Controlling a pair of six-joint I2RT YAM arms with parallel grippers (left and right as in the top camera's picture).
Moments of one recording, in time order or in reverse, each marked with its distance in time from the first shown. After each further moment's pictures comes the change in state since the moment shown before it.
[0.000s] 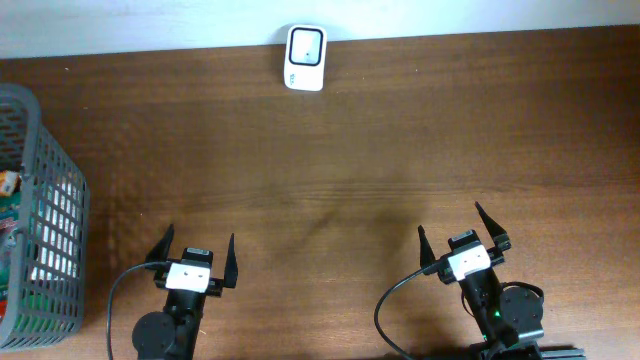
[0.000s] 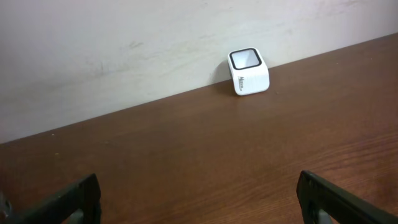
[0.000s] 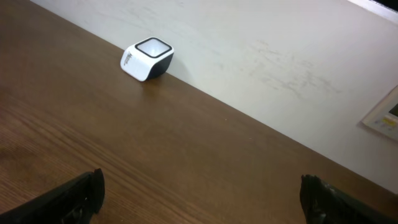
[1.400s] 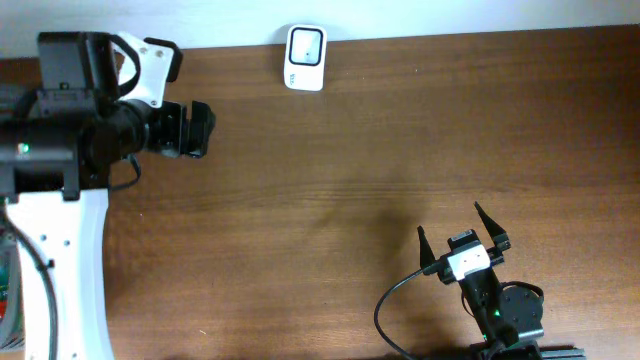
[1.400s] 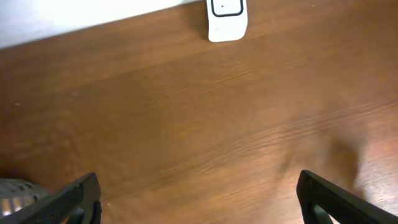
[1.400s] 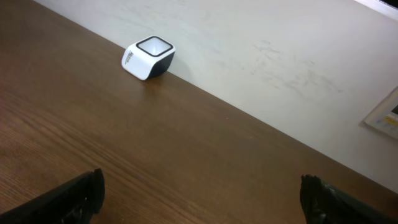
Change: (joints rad) left arm 0.000 1.535 1.960 -1.245 0.078 -0.039; right arm 0.000 0.006 0.000 0.002 -0.004 -0.001
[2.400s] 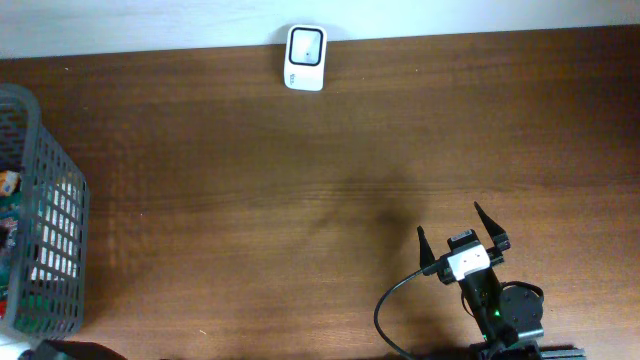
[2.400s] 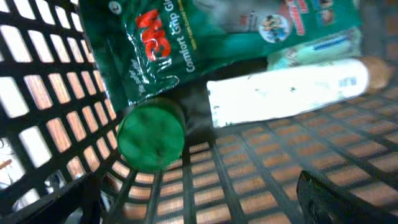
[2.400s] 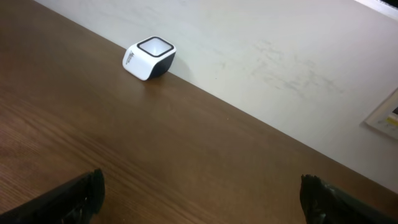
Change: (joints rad) left arm 0.980 0.026 -0.356 -0.037 -0.243 -0.595; right arm 0.000 0.000 0.000 0.000 -0.003 0.000
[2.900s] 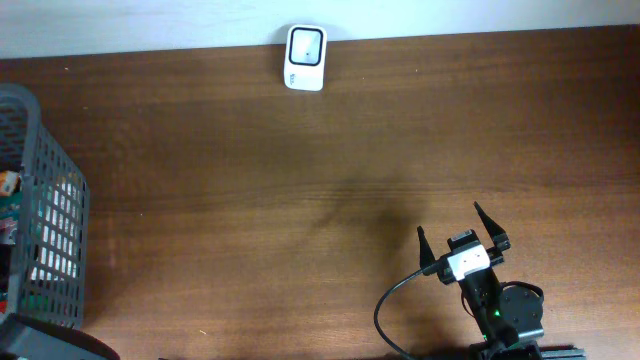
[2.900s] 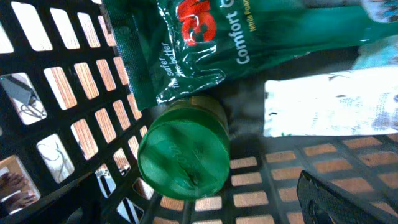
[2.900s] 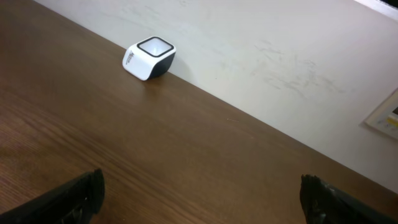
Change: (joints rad) left arm 0.013 0.105 -0.114 0.044 -0.110 0.000; right arm 0.000 0.000 0.000 0.000 0.000 0.000
